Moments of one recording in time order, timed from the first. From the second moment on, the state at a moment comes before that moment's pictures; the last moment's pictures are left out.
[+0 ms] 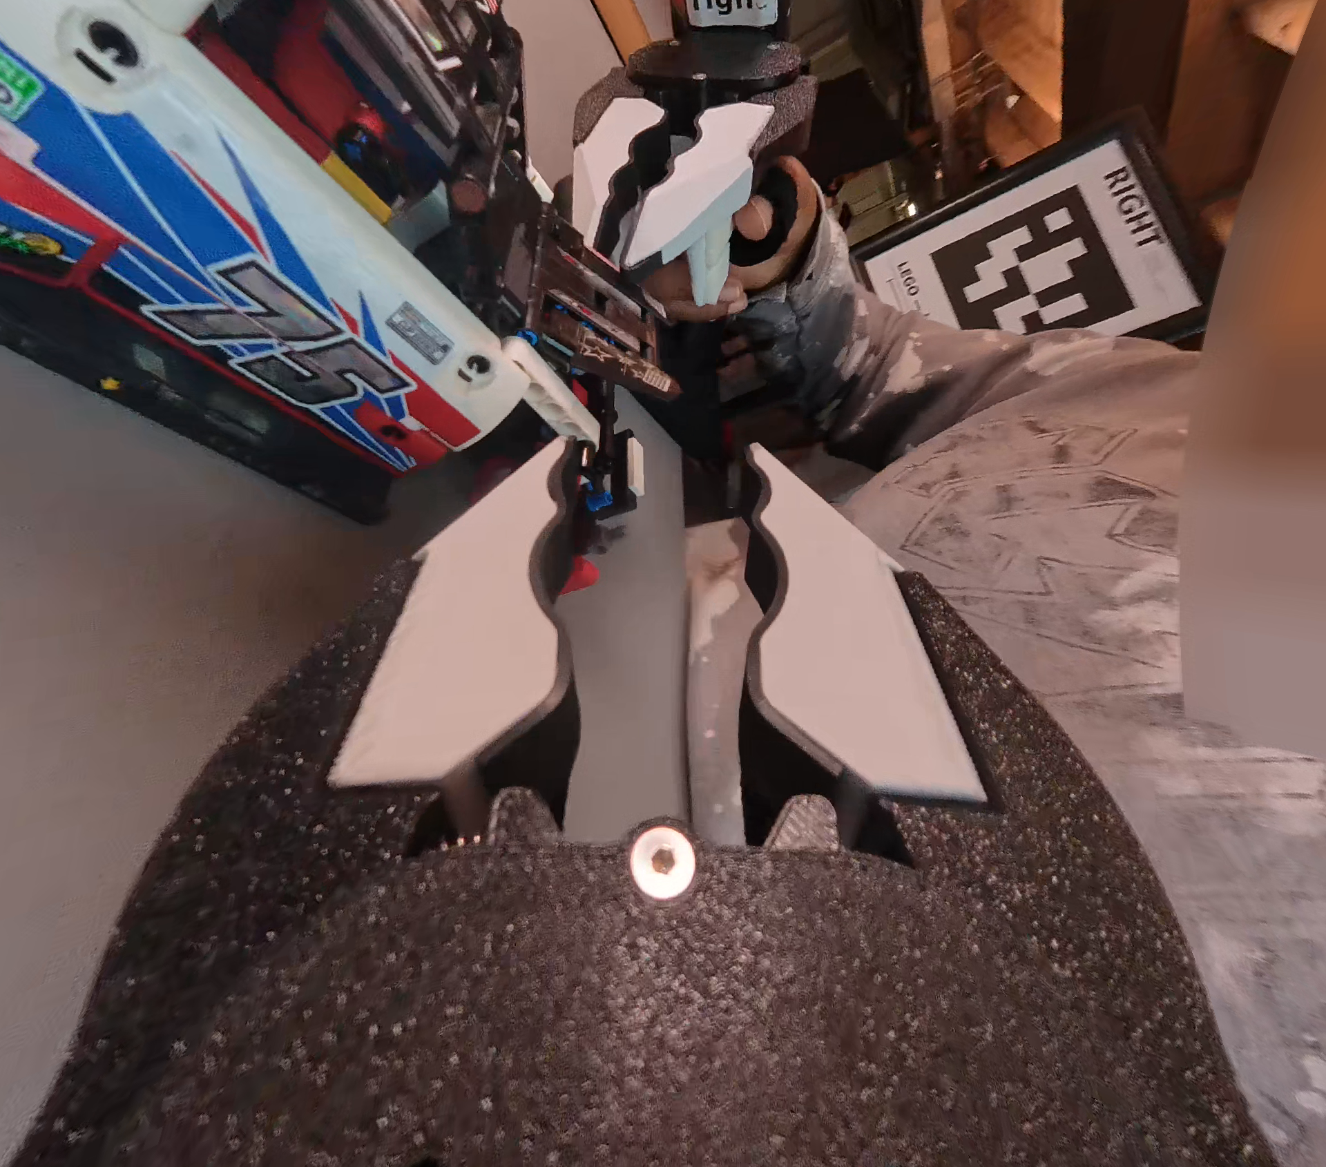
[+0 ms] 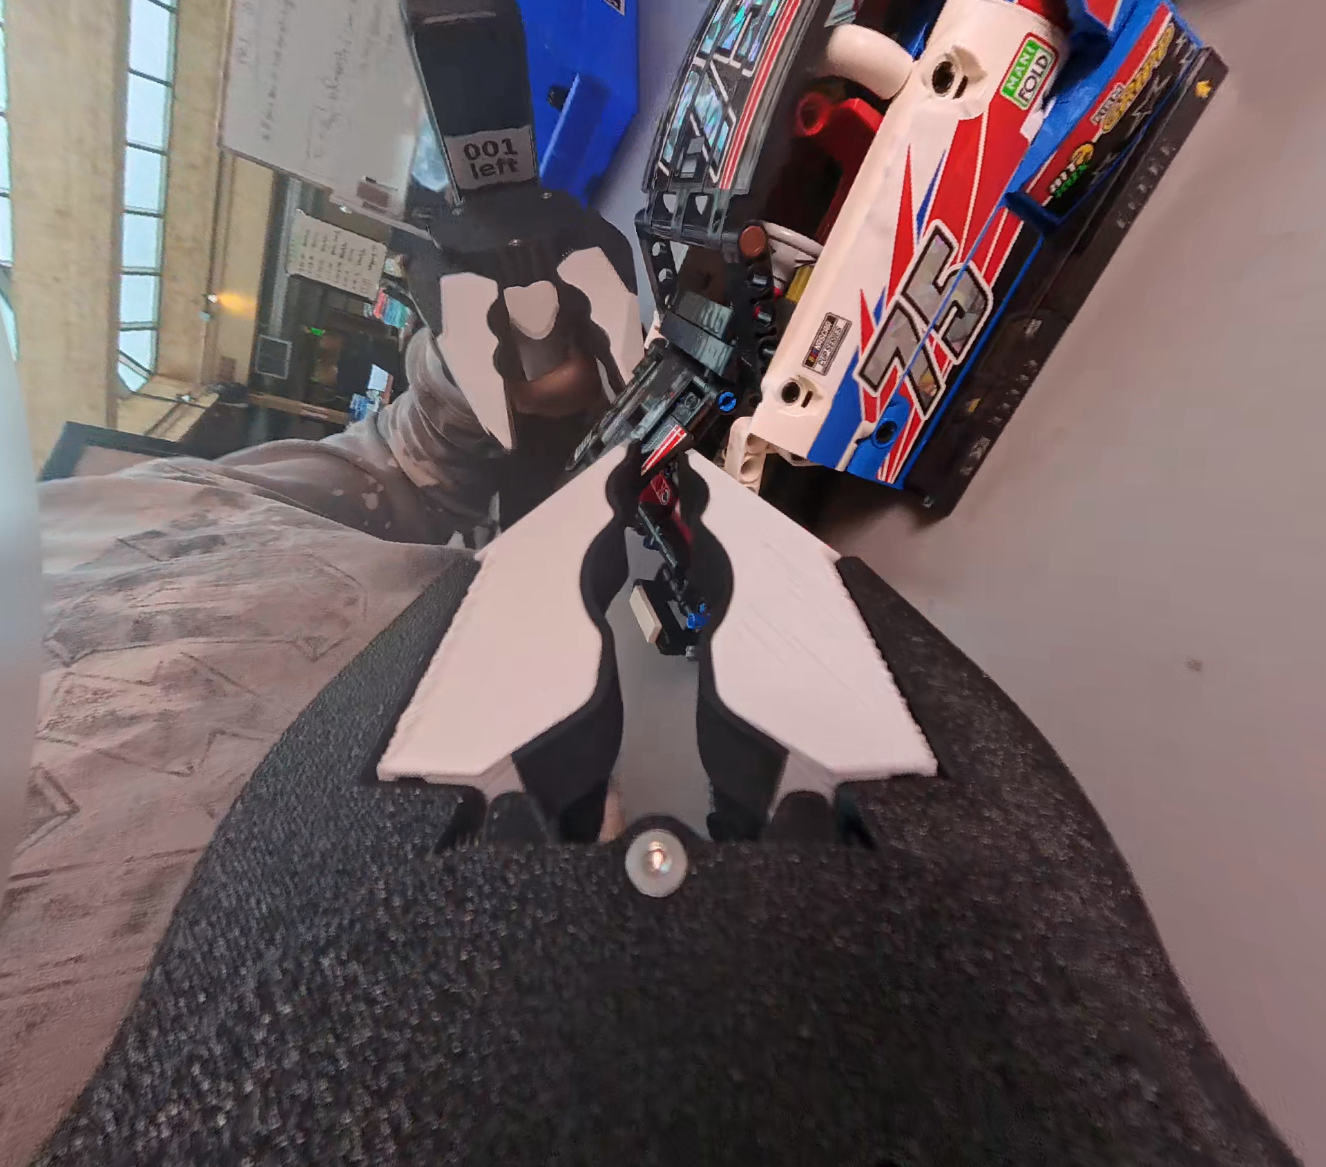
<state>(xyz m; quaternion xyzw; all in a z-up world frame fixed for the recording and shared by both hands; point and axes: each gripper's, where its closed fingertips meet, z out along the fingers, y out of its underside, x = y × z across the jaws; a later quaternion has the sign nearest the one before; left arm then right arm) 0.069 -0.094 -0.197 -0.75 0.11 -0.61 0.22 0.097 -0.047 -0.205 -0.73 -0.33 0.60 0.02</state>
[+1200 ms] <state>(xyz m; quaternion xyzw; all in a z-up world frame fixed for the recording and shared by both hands) 0.061 -0.065 -0.204 -0.76 -0.12 -0.61 0.19 0.062 -0.048 -0.207 -0.72 -0.26 0.64 -0.10</state>
